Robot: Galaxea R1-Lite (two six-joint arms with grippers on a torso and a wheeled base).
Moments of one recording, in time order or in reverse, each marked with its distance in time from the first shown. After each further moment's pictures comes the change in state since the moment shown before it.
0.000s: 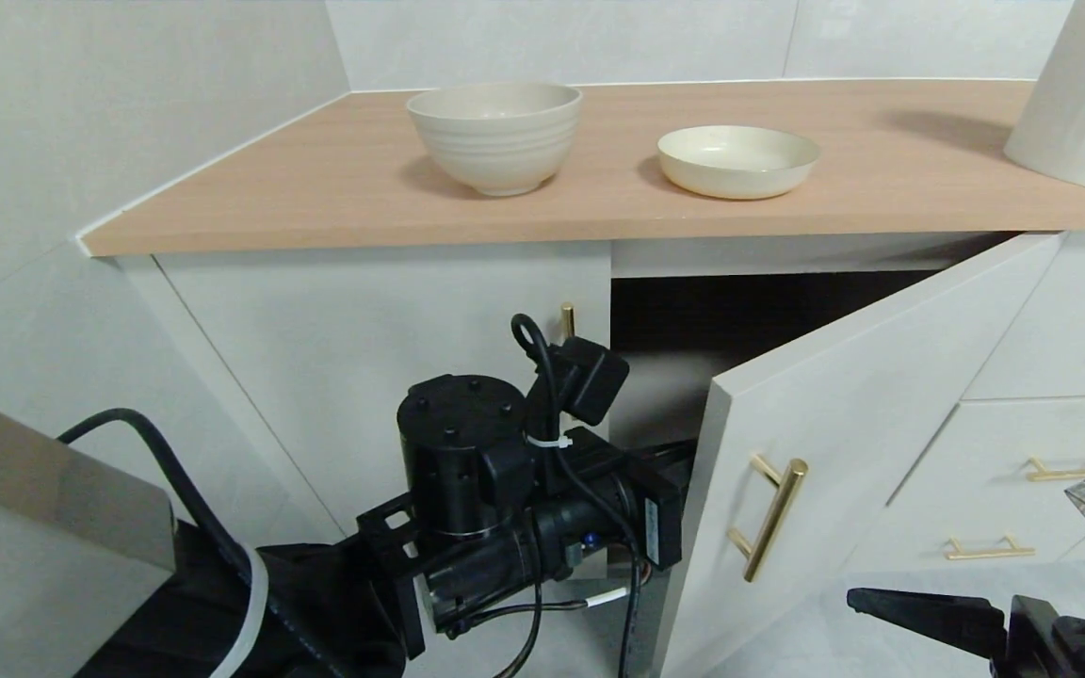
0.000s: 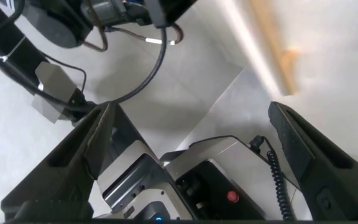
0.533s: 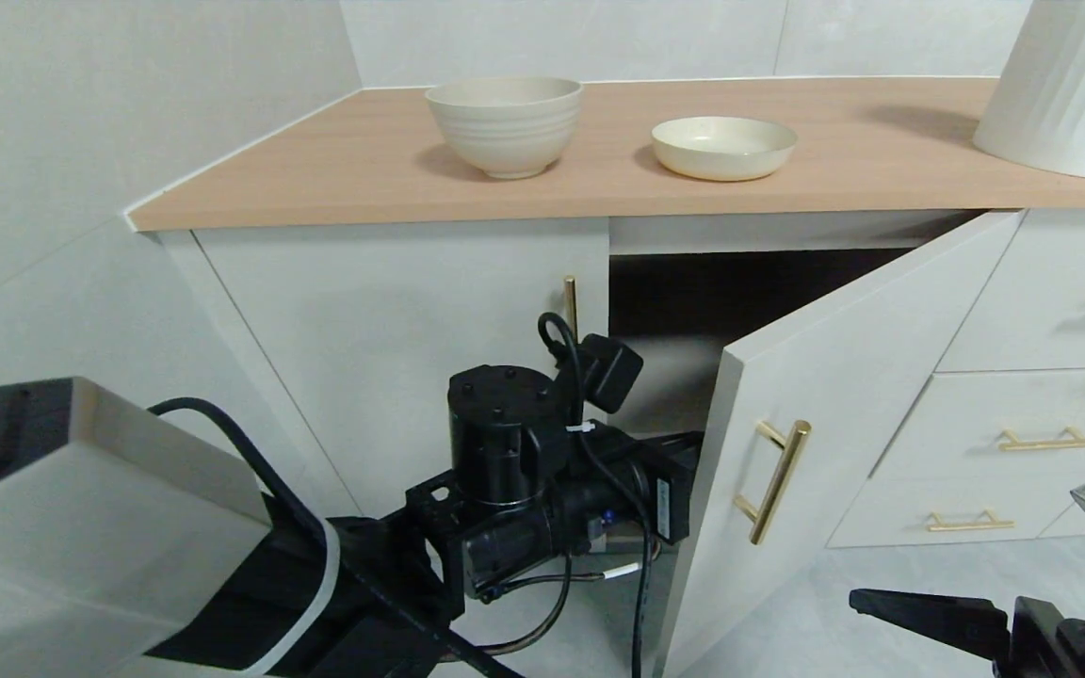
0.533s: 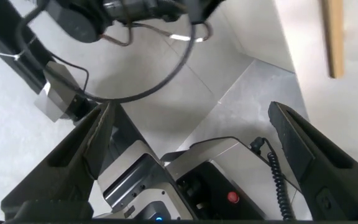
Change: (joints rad) left arm 0.031 0.089 -0.096 0.033 -0.004 0.000; right arm 0.002 -0.008 0.002 0.000 0.000 -0.001
